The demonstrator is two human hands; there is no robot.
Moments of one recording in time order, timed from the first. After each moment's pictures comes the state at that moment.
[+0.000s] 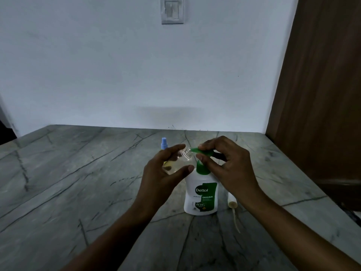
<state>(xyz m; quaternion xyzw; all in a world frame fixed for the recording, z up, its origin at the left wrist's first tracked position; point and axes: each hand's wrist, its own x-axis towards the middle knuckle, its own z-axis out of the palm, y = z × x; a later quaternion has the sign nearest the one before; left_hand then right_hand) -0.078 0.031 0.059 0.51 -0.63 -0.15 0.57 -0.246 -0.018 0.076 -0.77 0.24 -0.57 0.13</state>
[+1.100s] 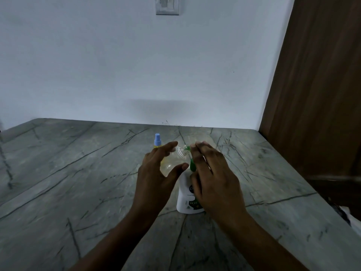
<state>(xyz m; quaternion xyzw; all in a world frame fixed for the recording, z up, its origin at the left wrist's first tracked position) -0.092 0.036 0.054 0.55 -0.63 -0.03 0.55 -0.227 0.010 0.053 -0.77 0.35 -0.45 -0.29</state>
